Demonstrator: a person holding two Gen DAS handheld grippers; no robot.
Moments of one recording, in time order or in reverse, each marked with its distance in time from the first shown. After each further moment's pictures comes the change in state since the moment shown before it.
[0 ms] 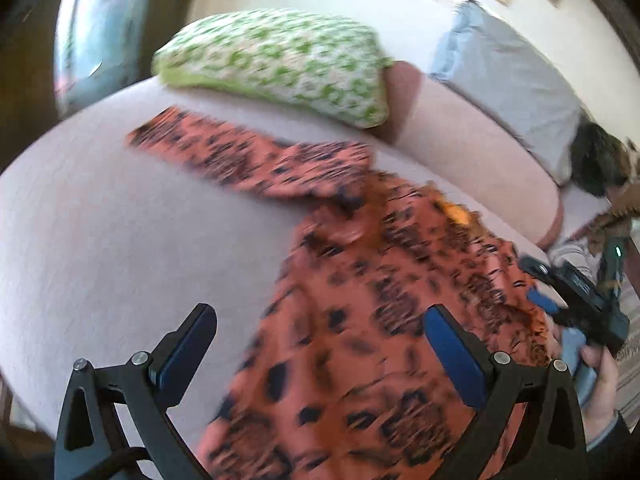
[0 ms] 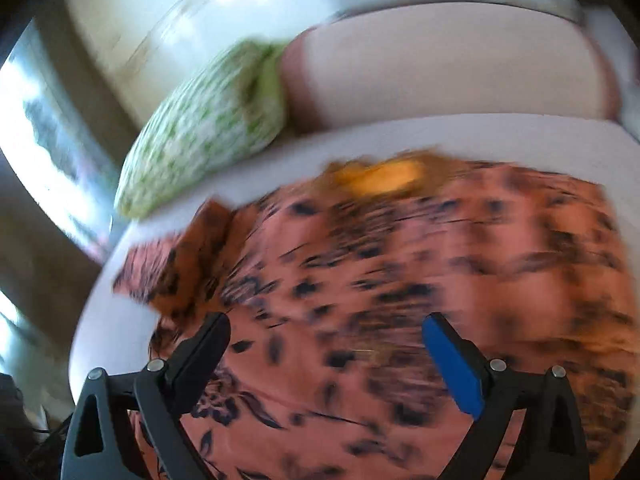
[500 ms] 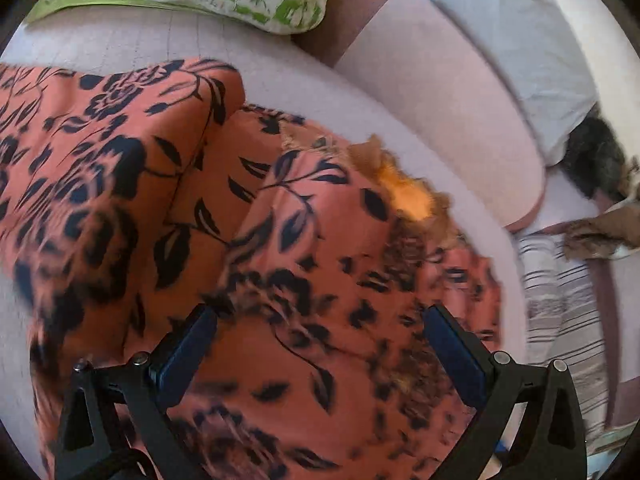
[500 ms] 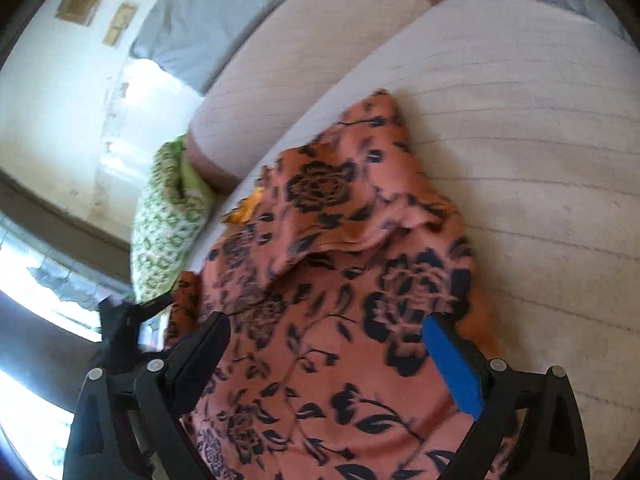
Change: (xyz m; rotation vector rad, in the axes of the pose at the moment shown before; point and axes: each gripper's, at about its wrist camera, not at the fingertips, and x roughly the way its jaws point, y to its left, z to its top) left arm 0.192 -0.082 0.068 -0.082 0.364 -0.174; right arm -0.060 -0.136 -0.073 0.369 -0.040 0.144
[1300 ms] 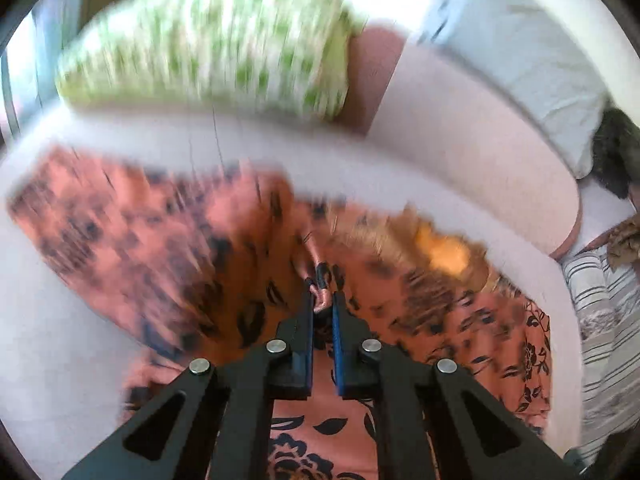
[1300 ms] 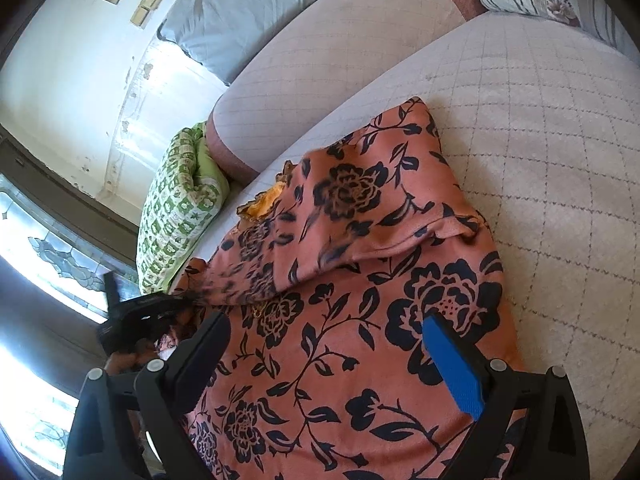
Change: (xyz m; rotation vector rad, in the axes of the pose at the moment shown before) left arm -0.060 -0.026 -0.007 0.117 -0.312 0.228; right arm 0.000 0.005 -0.006 -0.048 0.000 0.008
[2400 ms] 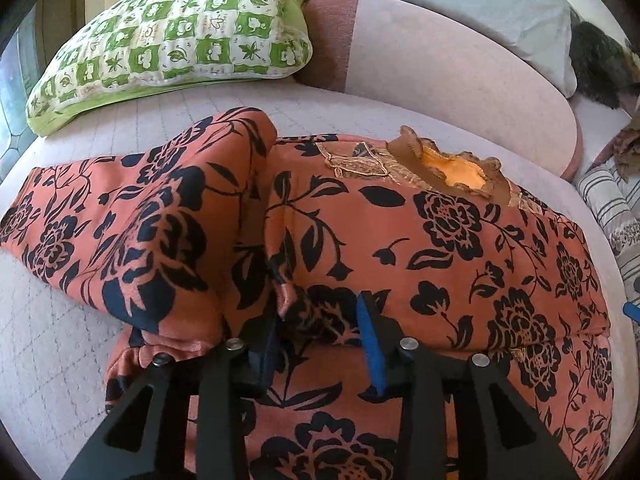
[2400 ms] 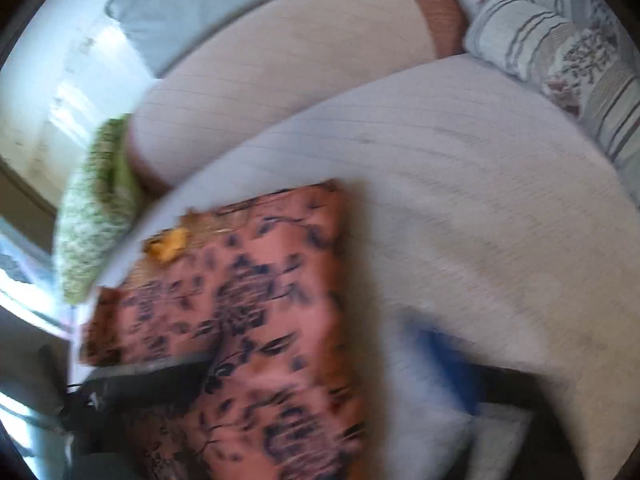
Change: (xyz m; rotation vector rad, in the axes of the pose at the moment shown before) left arm 0.047 0.008 -0.041 0.204 0.099 0.013; right arm 0.007 -0.026 0.117 -0.155 0.075 -0.289
